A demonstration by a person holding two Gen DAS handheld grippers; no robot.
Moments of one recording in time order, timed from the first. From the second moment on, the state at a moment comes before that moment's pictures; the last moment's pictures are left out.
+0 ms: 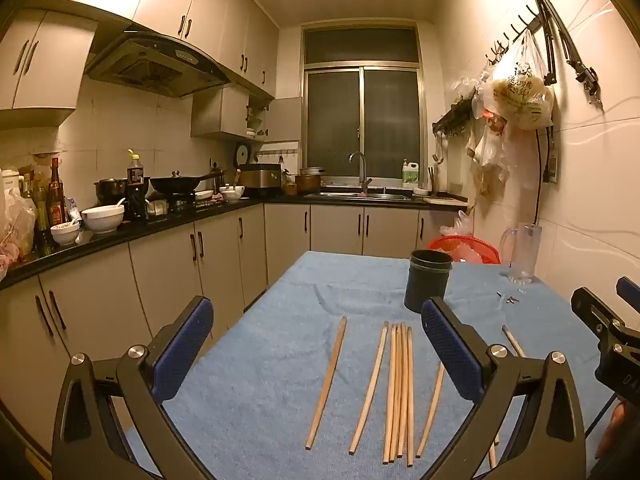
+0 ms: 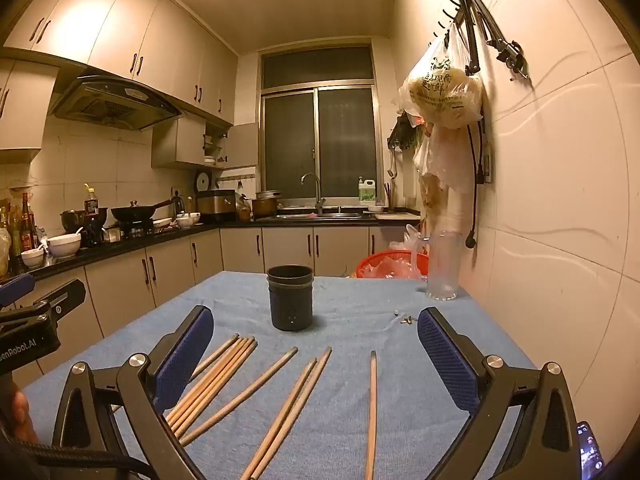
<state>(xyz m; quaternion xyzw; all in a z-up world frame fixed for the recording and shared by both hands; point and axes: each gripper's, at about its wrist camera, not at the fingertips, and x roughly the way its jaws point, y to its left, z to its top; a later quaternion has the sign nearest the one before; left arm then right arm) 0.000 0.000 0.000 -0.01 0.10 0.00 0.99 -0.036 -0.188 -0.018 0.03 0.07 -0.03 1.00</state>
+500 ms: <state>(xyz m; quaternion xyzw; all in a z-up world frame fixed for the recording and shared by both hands) 0.006 0.004 -0.006 0.00 0.12 0.01 0.99 -0.035 -0.186 -0.017 0.03 0.07 -0.03 1.00</state>
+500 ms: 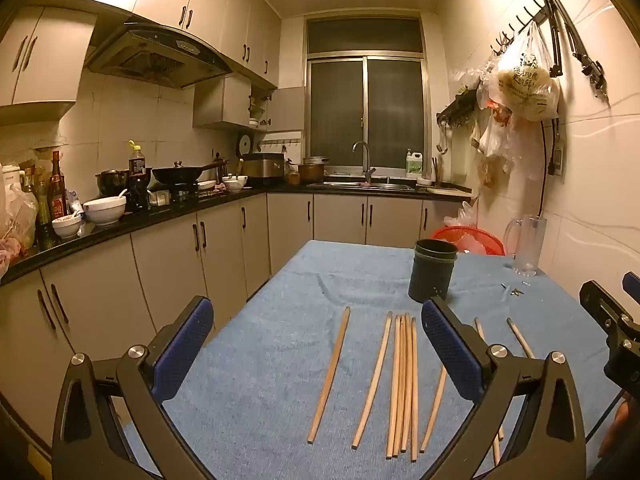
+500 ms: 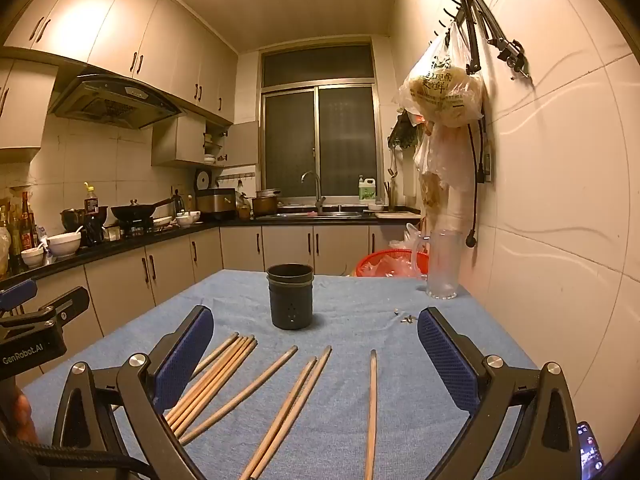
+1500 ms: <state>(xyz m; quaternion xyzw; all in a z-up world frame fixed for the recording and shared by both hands) 0.011 0.016 -0.007 -0.04 0.12 0.01 0.99 -0.032 -0.178 -0.016 0.02 0.08 -0.04 1.00</state>
